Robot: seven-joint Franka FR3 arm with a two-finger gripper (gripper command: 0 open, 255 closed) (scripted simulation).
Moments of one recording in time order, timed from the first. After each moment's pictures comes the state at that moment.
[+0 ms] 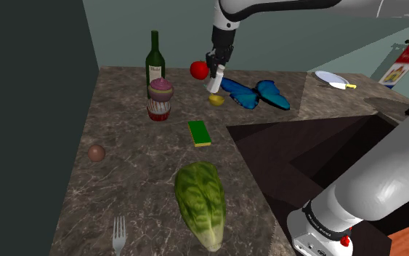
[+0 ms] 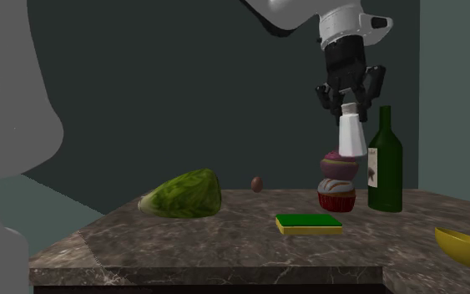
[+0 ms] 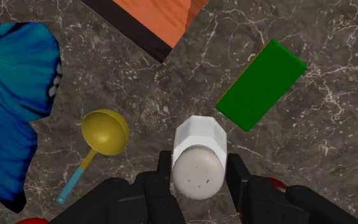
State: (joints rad) arm -0.16 0.00 0.23 -1.81 -0.10 1.84 -0.07
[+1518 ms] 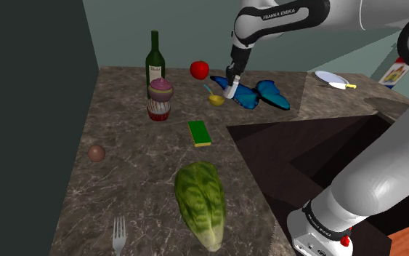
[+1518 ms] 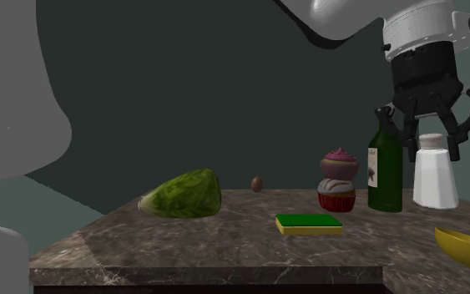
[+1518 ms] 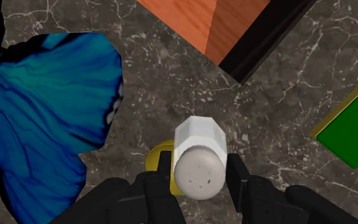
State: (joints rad) arm -0.28 0.06 0.12 -1.92 -0.11 2.03 -0.29
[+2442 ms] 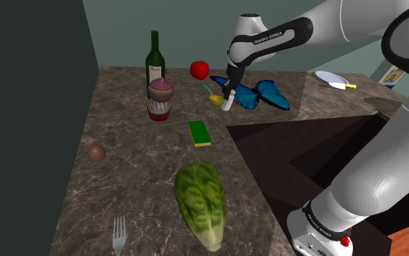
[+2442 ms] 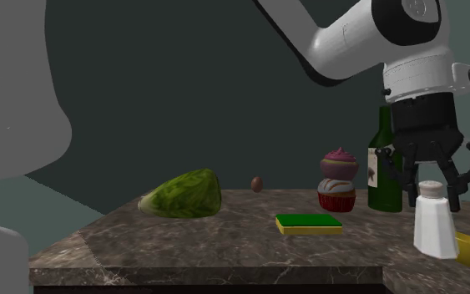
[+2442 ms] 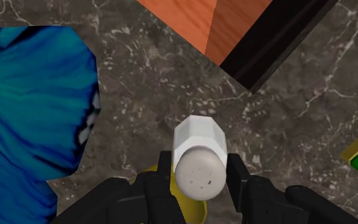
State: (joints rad) arm -0.28 0.13 0.11 -2.03 -0.13 2.21 -0.26
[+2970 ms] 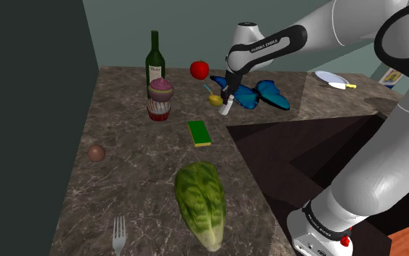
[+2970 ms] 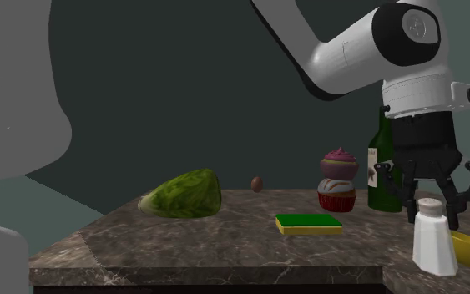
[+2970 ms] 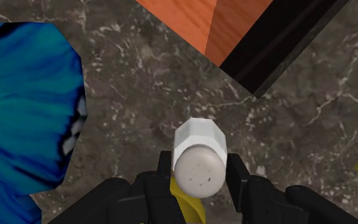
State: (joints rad) arm -0.28 0.16 0.11 -2.06 -0.14 2.27 -0.25
